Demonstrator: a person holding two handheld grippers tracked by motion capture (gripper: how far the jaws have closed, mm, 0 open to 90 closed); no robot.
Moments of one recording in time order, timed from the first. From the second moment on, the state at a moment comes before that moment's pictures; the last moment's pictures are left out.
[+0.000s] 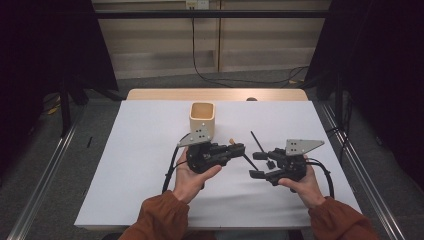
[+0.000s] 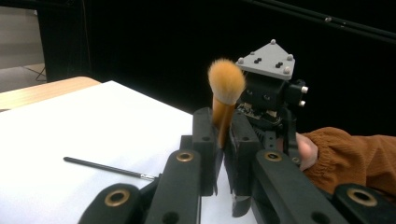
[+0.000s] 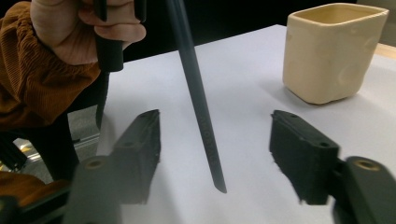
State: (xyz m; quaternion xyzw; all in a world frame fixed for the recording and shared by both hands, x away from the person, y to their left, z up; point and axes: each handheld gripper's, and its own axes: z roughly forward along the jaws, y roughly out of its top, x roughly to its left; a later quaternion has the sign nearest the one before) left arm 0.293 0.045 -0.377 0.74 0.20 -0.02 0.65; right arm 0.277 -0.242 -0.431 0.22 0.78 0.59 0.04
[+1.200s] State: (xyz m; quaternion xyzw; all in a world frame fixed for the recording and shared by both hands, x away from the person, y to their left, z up) left arm 0.303 0.071 -0.374 0.75 0.23 0.01 0.62; right arm 0.262 -0.258 -0.430 0.27 0.75 0.59 0.12
